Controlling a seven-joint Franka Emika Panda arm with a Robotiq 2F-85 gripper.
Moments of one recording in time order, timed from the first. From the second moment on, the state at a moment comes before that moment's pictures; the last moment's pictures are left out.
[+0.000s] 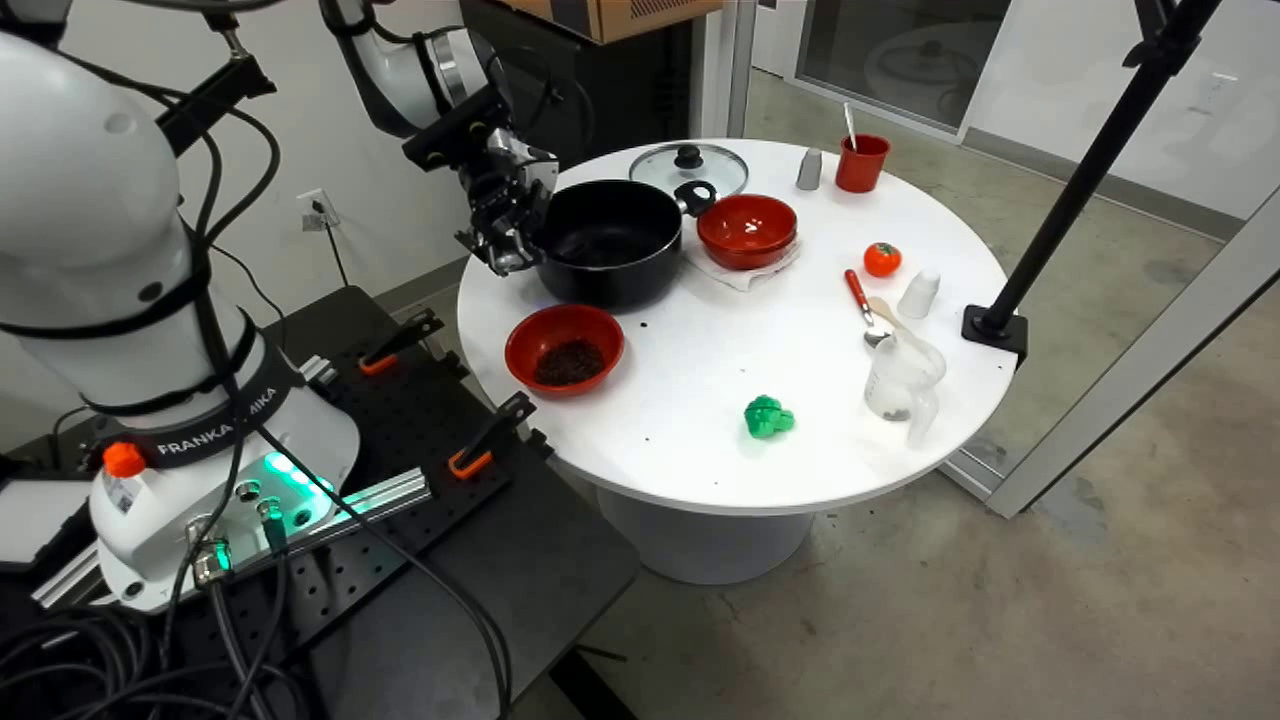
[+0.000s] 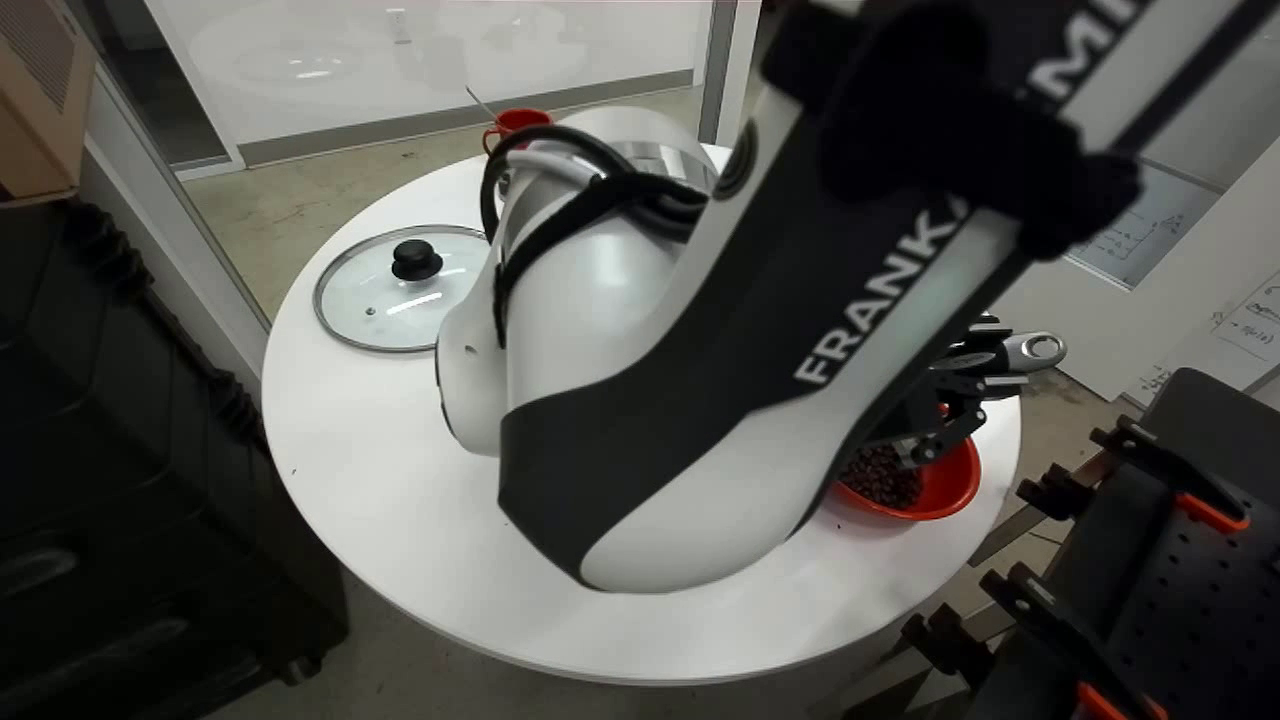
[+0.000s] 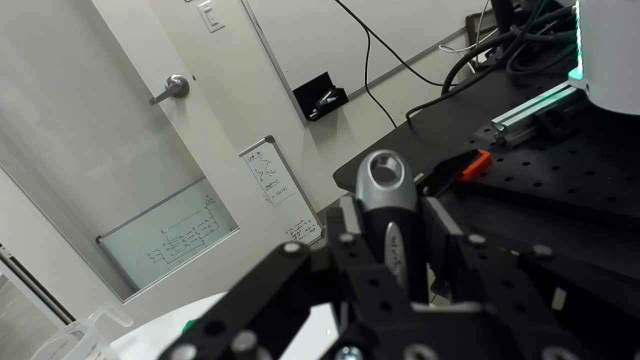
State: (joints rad) arm 0.36 0.72 0.15 -2.06 -0.64 1.31 0.34
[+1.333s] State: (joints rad) arm 0.35 0.82 0.07 -1.85 -0.58 1.23 0.41
